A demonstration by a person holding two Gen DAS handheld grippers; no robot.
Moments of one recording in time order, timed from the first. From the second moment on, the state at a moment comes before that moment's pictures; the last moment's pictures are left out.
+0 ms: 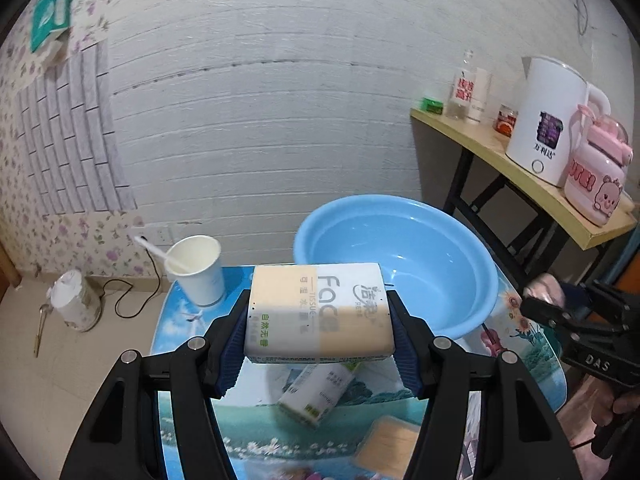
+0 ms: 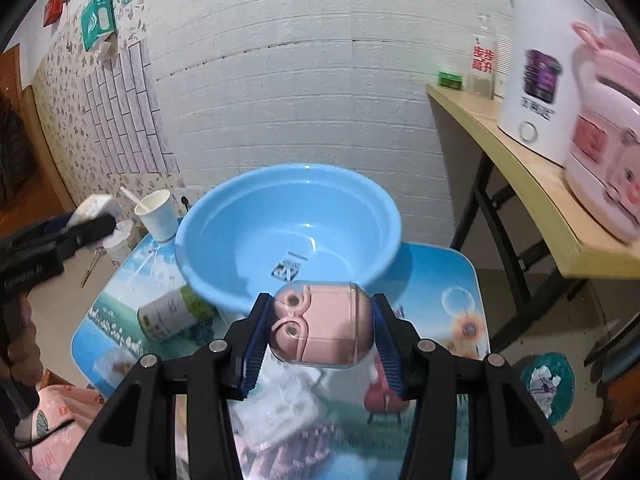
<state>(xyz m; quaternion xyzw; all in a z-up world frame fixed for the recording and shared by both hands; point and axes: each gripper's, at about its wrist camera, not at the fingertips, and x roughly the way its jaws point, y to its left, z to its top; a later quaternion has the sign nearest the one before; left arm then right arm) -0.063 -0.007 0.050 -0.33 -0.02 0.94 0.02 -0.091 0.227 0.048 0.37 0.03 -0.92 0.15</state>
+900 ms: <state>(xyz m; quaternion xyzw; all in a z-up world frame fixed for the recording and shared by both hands) -0.163 0.034 -0.012 -0.40 -0.01 0.91 0.04 -0.165 0.193 0.004 0.41 0.05 -0.89 0.19</state>
